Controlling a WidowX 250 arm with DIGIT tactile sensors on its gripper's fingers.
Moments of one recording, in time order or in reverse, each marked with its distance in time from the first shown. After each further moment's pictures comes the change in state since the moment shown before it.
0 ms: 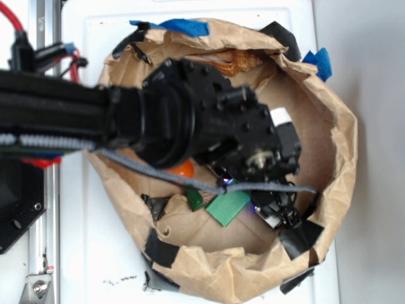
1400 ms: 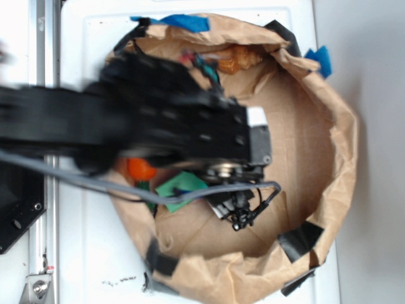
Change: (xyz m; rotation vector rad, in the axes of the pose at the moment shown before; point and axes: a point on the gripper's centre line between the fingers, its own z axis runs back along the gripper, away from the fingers) arm -0.026 0.026 0.071 0.148 0.009 -0.204
